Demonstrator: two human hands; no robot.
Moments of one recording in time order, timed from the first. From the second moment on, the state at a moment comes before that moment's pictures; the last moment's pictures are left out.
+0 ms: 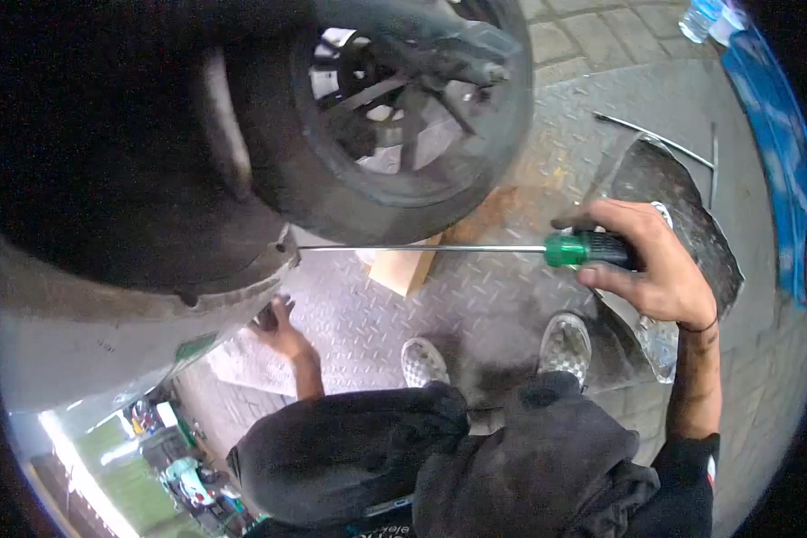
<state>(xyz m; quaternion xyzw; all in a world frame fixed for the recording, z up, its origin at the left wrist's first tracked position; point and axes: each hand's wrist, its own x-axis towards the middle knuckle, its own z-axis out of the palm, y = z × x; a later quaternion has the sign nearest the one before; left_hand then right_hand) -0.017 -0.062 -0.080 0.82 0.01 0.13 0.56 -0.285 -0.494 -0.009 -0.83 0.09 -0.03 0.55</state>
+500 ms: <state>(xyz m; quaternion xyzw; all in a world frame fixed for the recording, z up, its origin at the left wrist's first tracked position) -0.105 -0.181 -0.119 0.80 -0.45 -0.21 0.35 -0.472 -0.442 -0.092 -0.62 0.59 -0.15 0.49</state>
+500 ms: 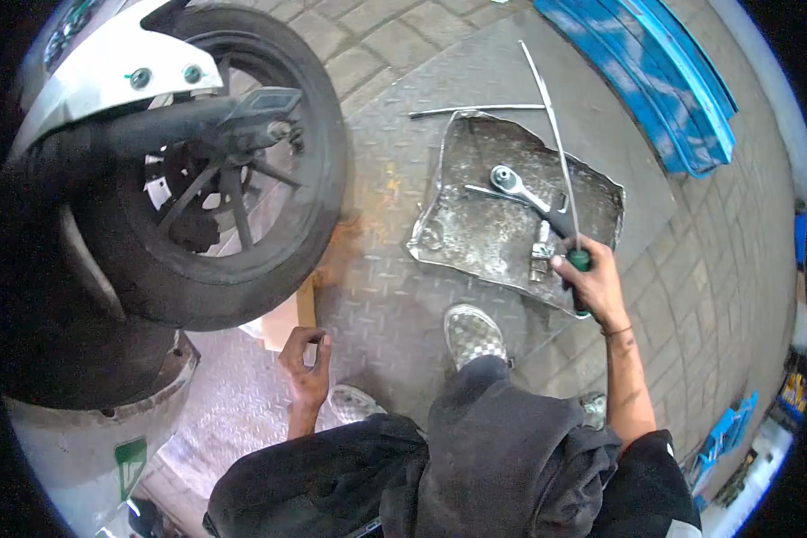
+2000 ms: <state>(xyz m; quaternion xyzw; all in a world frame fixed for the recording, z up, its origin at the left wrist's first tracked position) -0.063 -0.236 -0.148 0.58 -0.55 -0.43 0.42 -0.546 -0.285 0.001 -0.56 0.71 -0.21 0.36</state>
